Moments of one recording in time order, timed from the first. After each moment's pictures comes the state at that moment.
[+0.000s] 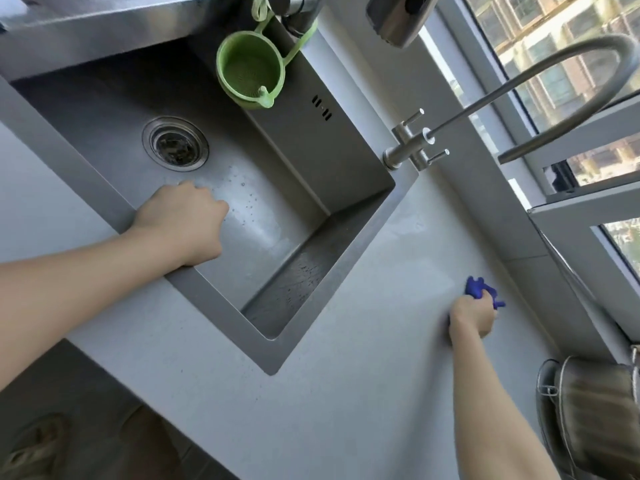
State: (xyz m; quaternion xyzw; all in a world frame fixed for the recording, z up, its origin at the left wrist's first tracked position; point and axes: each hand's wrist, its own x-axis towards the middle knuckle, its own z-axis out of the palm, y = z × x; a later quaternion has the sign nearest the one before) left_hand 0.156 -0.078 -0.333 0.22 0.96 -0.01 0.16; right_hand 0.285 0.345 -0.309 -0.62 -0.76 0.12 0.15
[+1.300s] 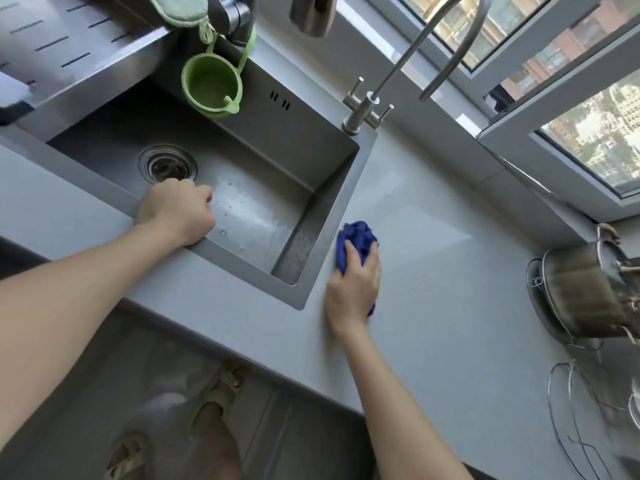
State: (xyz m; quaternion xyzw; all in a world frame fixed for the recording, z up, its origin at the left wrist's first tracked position) left_hand 0.146 -0.111 -0.340 0.23 0.96 0.10 0.09; right_hand 0.335 0.090 -0.334 -0.38 -0.89 0.15 0.18
